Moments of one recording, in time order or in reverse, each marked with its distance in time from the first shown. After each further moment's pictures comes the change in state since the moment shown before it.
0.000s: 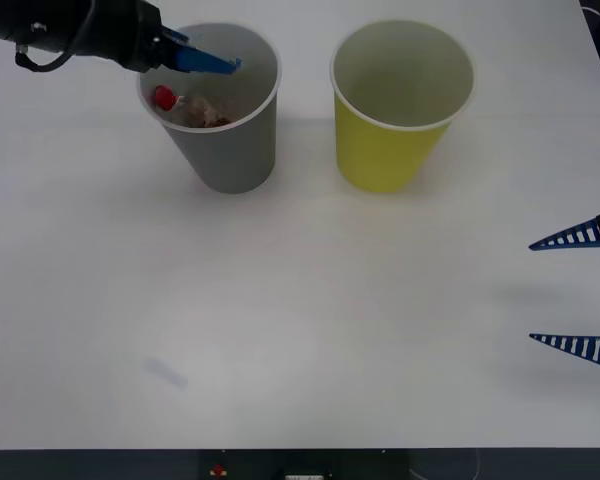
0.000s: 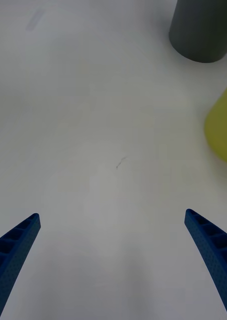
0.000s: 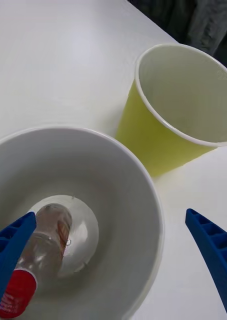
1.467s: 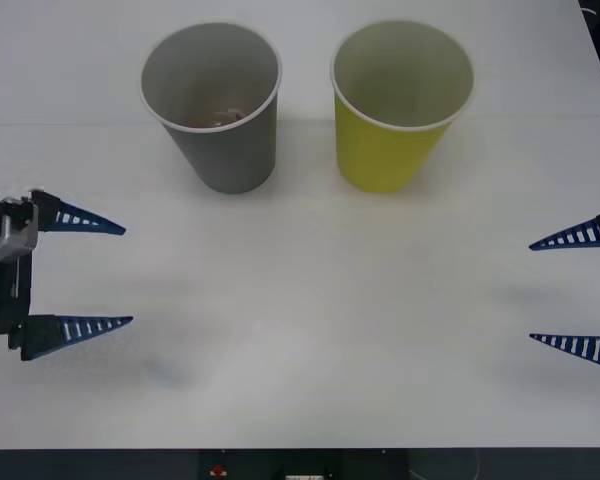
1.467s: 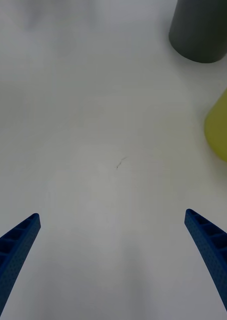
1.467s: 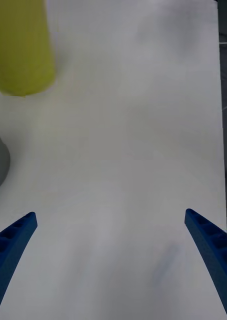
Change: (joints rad) right arm 0.000 0.000 0.000 0.000 0.000 0.000 0.000; left arm 1.072 -0.036 0.695 -0.641 0.099 -0.269 -0.783
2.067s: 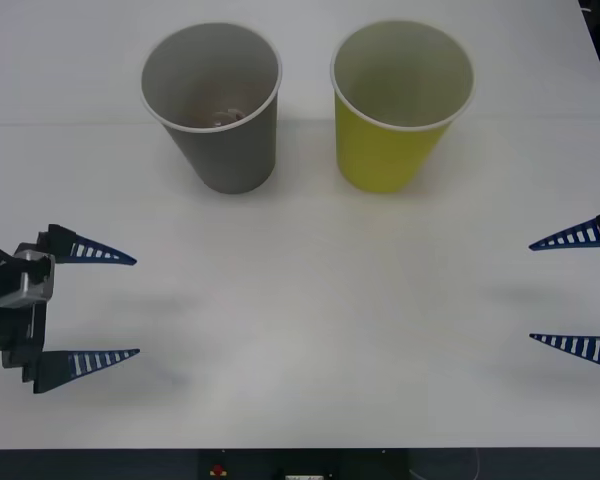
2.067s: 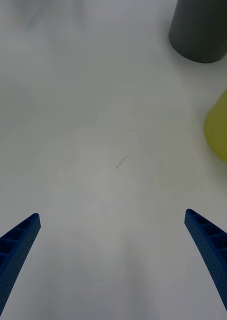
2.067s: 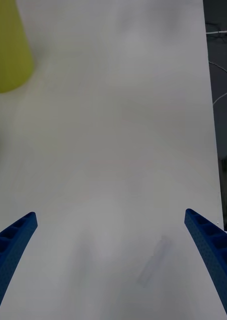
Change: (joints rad) right arm 0.000 0.000 0.000 0.000 0.000 0.000 0.000; left arm 0.047 -0.150 0.008 0.001 -0.116 -0.068 -0.131
